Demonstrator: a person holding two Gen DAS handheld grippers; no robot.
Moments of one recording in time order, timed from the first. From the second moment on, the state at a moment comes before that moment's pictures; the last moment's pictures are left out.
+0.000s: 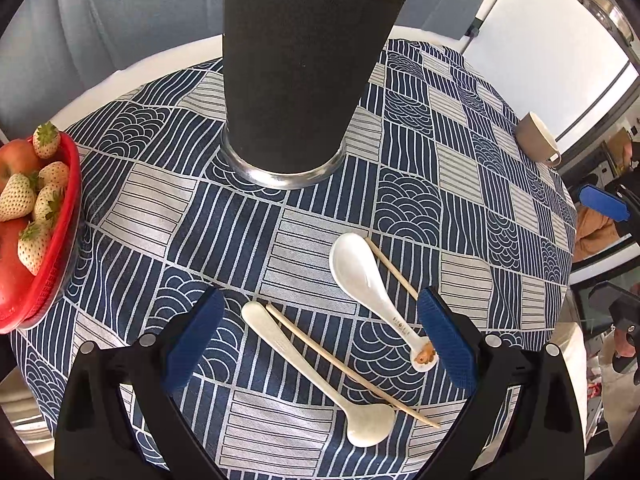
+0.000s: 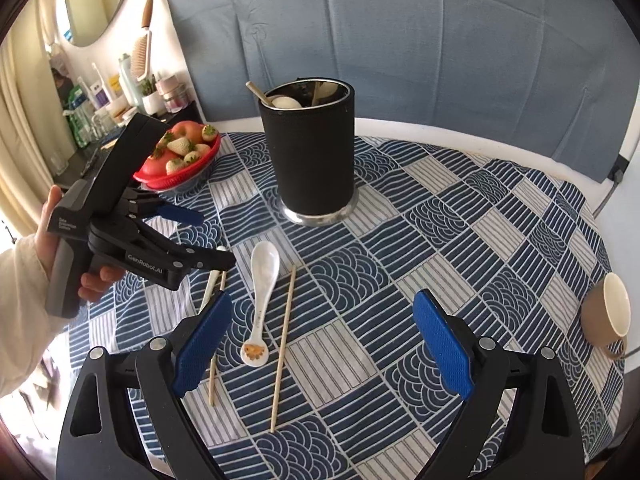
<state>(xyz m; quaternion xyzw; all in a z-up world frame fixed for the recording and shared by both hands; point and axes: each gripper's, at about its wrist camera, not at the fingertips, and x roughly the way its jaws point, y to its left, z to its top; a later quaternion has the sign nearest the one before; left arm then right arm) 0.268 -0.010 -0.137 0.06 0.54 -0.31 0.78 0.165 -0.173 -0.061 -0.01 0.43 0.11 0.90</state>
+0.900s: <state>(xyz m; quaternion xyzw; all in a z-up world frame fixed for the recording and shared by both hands) 0.290 -0.044 -0.173 0.11 0.56 -0.41 0.71 0.189 -0.149 -0.103 -0.01 0.48 0.10 0.87</state>
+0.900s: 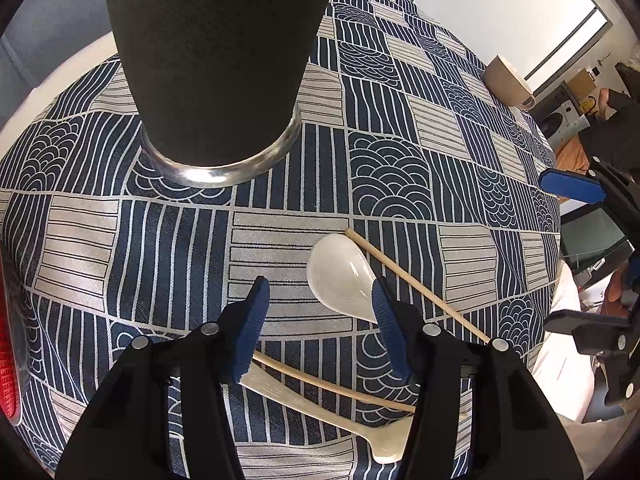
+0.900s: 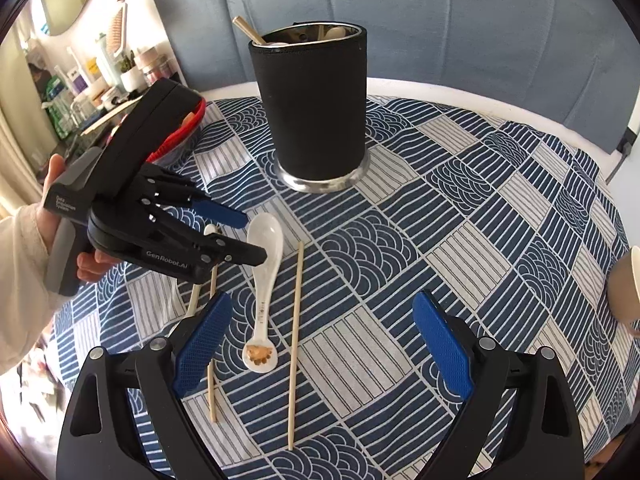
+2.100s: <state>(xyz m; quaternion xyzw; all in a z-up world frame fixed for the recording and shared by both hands) 0.262 -0.015 -0.117 0.06 0.52 -0.43 0.74 0.212 -0.097 -0.161 0.05 0.52 0.20 0.83</state>
